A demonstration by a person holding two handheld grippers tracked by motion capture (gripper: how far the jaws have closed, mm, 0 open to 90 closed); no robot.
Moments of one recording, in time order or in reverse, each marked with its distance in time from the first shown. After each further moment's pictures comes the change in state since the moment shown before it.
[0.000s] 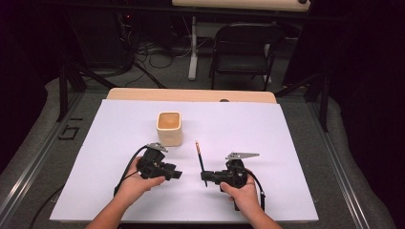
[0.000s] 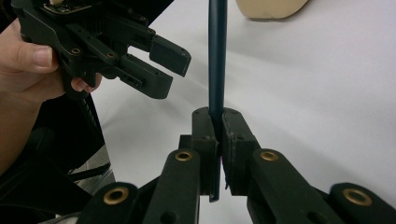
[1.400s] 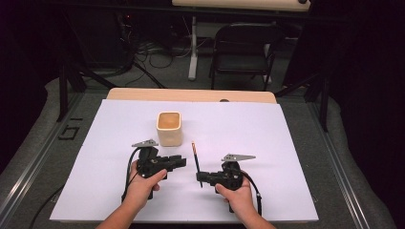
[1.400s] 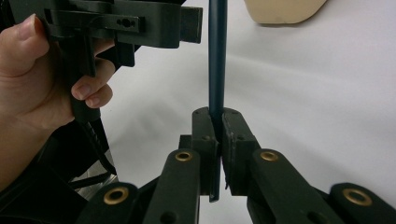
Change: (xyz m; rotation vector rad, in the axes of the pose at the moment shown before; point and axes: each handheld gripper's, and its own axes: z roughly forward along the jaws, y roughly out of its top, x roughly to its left) left arm 0.000 -0.007 -0.002 -0.366 -0.124 -0.181; right arm 0.011 -0.003 0.010 -0.033 0.005 0.003
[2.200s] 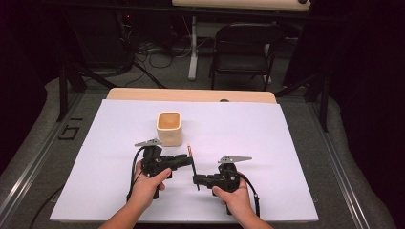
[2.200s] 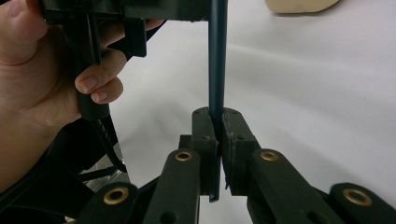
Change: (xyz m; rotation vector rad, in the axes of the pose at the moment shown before) left arm -0.007 0.003 0.009 -0.034 -0.059 -0.019; right arm 0.005 -0.004 0.007 0.029 0.032 -0.006
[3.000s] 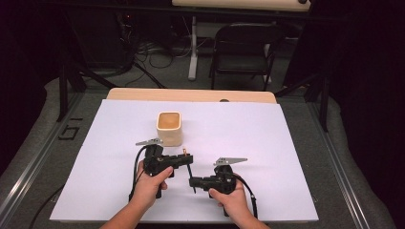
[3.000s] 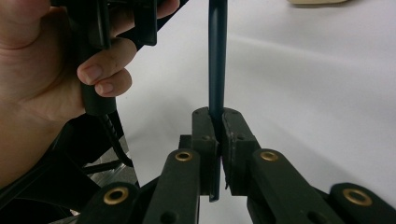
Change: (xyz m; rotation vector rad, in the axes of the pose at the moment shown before) left arm -0.002 0.002 0.004 -0.023 -0.033 -0.028; right arm 0.006 -0.003 0.009 0.020 0.026 -0.010
